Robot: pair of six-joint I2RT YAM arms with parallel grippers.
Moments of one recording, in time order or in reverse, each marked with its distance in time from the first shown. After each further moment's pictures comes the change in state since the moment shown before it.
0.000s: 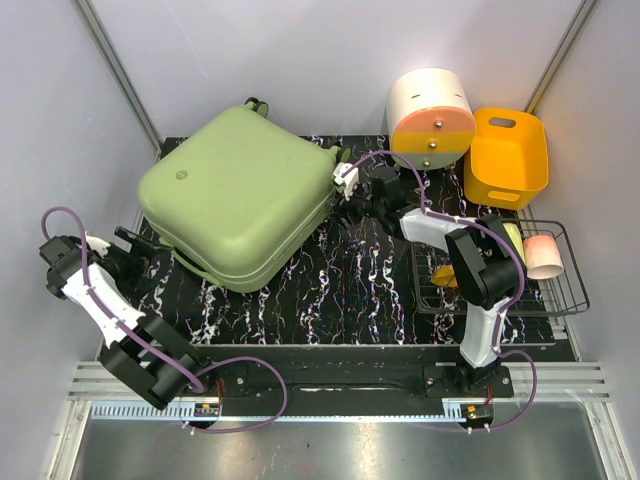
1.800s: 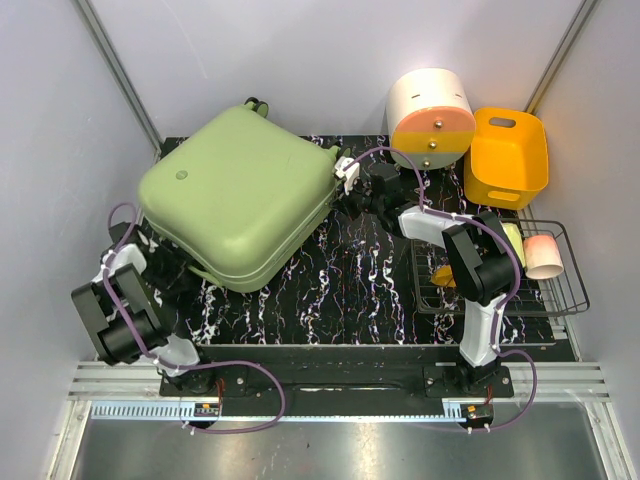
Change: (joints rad) left arm -0.320 0.294 -0.179 0.388 -0.282 -0.148; right arm -0.007 0.037 0.035 0.050 -0.011 0.073
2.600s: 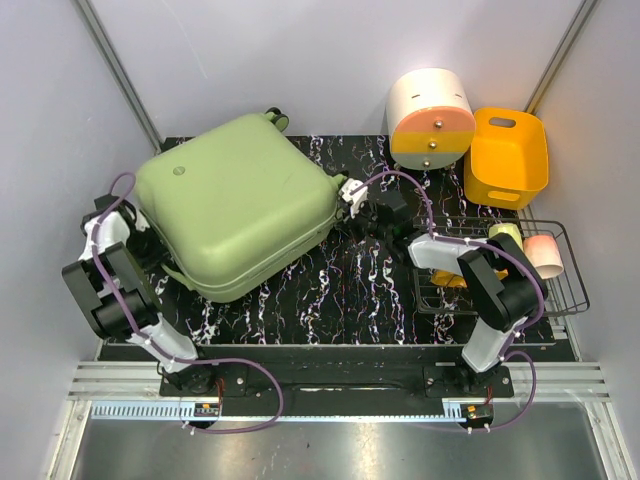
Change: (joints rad) left arm -0.023 0.161 0.327 -0.315 -0.200 0.345; right arm 0.063 -0.214 -0.320 0.153 0.114 0.090
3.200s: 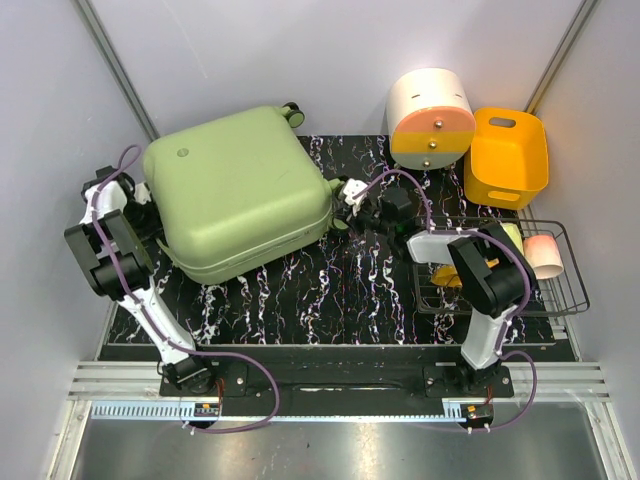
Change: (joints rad) left arm -0.039 0.360 0.443 -0.087 0.018 0.177; right arm -0.051 0.085 0.017 0.170 -0.119 -0.174
